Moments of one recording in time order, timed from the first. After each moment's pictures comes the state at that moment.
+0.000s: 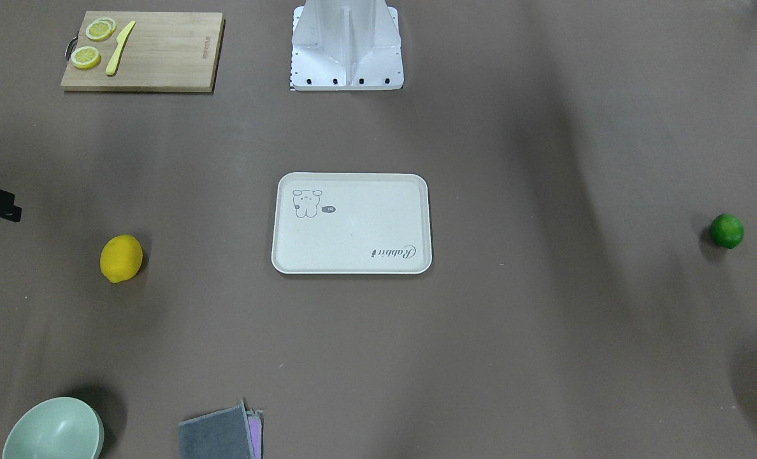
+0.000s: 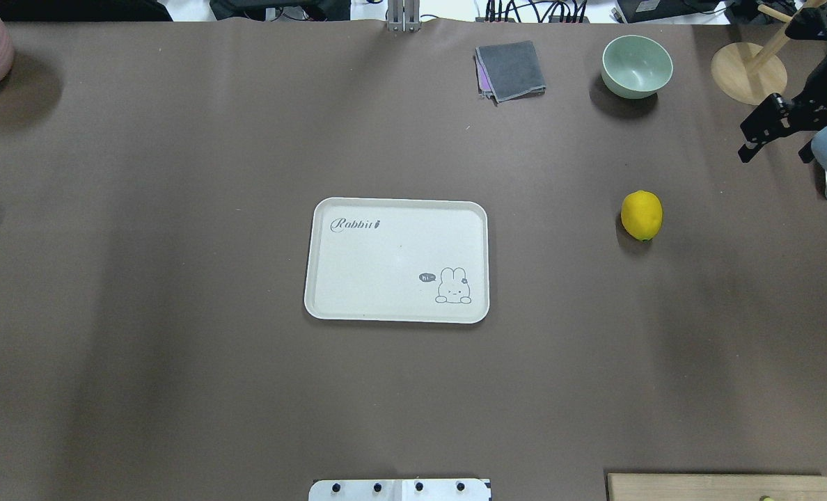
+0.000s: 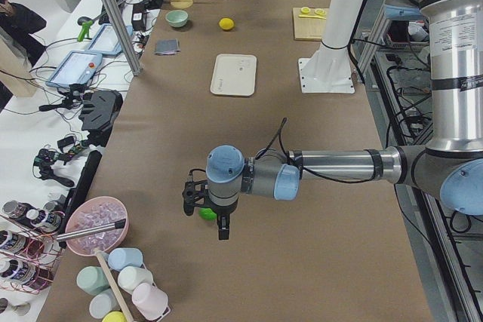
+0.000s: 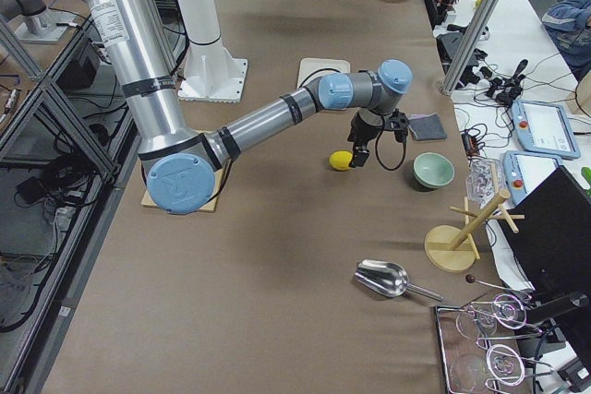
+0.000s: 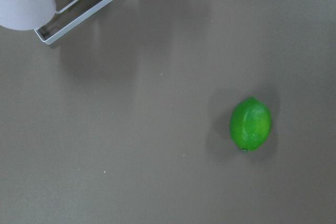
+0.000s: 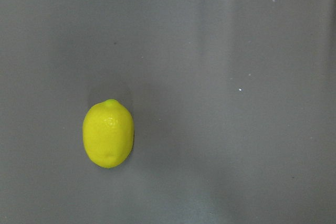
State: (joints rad) left arm -1.54 -1.43 -1.66 -1.77 -2.32 -0.20; right arm 1.21 -1.24 1.74 -1.94 2.39 0.31
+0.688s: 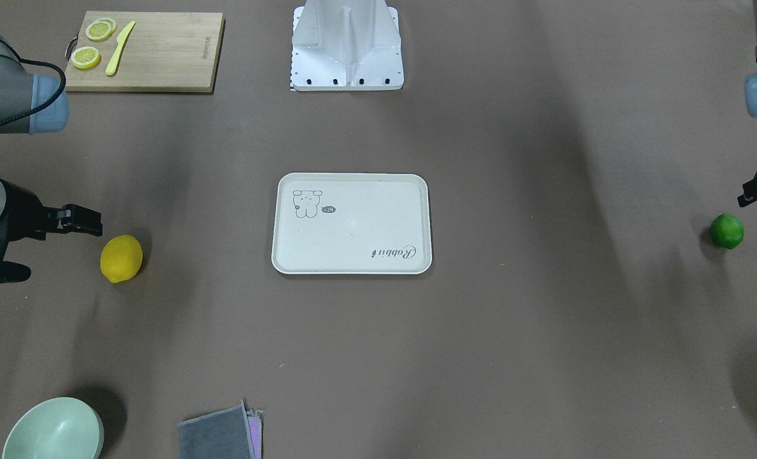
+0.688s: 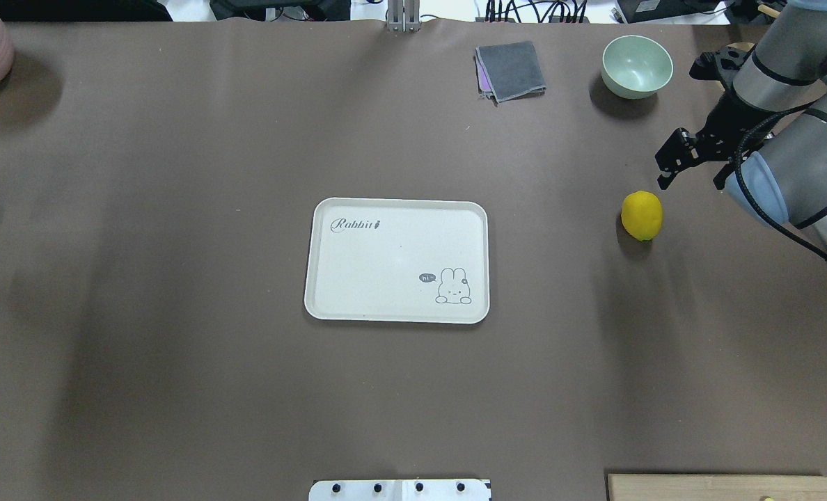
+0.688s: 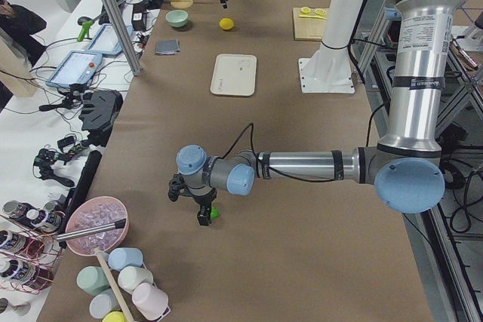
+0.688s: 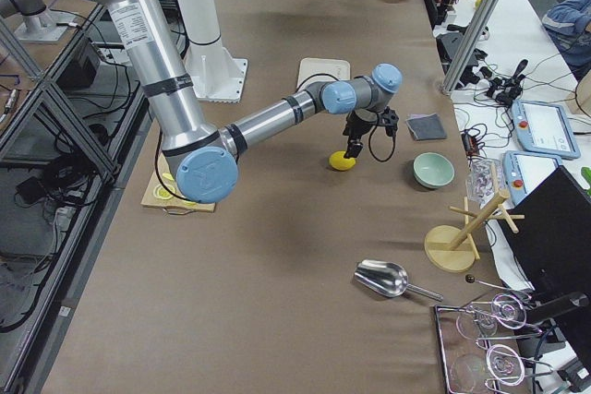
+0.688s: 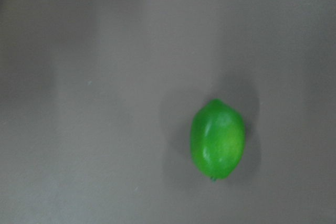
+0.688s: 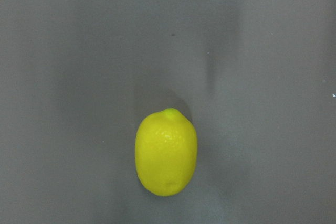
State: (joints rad) left arm -1.31 -1.63 -1.42 -1.81 -2.31 -0.21; right arm 1.06 -1.19 1.62 -1.74 2.39 0.49
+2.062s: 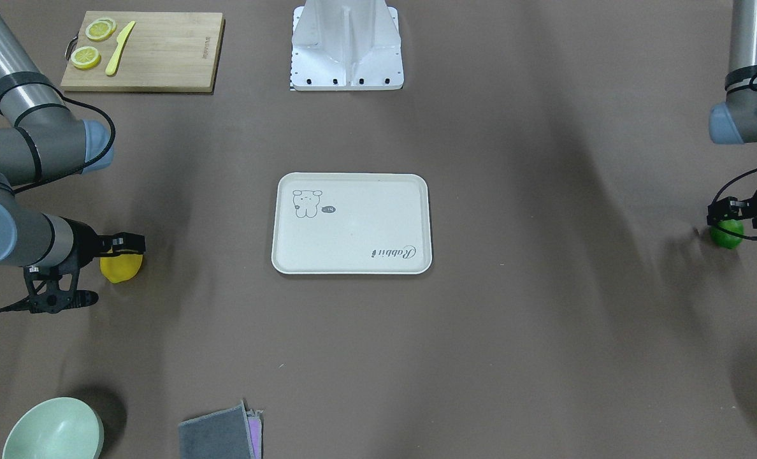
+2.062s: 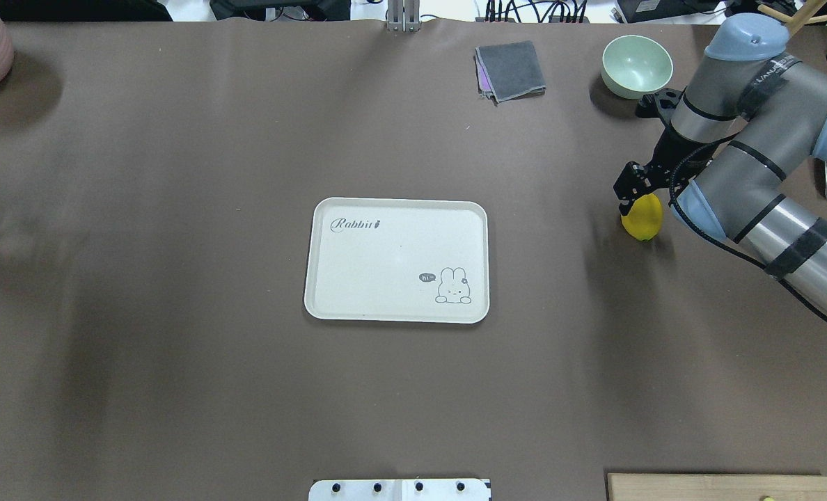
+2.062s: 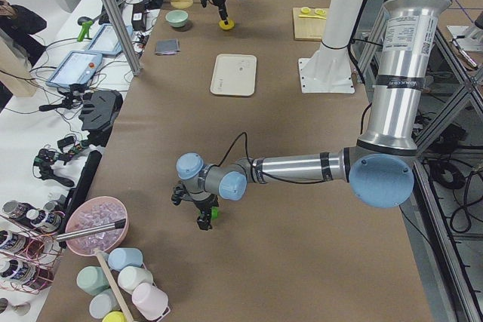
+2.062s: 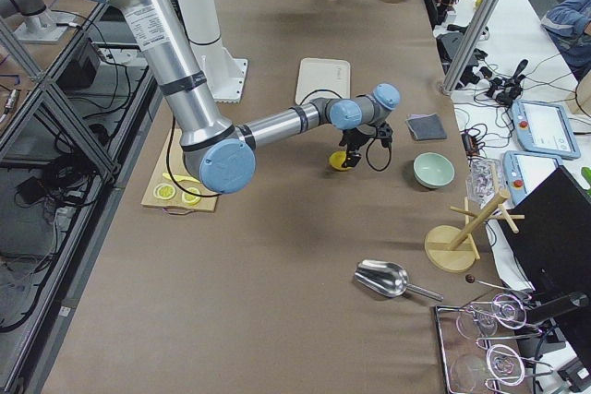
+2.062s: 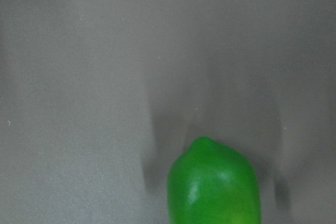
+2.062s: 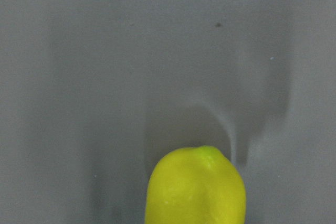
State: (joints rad) left arm -1.21 -1.68 -1.27 -1.90 -2.24 -0.21; right arm 0.97 -1.13 1.41 -1.62 2.39 0.48
